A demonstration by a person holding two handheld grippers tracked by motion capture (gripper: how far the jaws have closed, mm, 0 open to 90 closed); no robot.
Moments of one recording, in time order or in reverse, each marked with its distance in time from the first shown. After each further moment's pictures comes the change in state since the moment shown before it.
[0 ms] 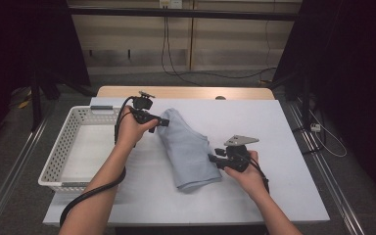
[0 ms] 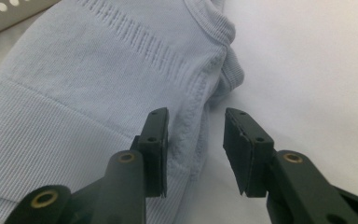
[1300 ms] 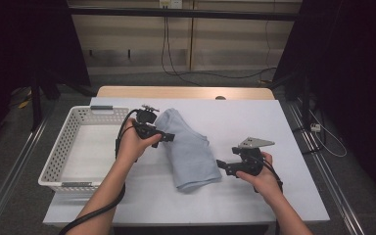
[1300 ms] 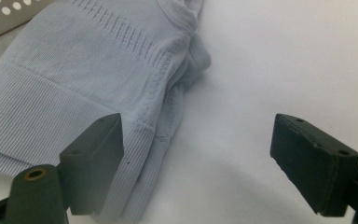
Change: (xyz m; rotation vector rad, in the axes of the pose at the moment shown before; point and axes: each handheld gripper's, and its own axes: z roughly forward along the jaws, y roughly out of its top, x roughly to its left) left arm -0.031 -0.034 -0.008 0.018 -0.065 0.038; right arm -0.018 -0.014 -0.027 -0.020 0.001 0.022
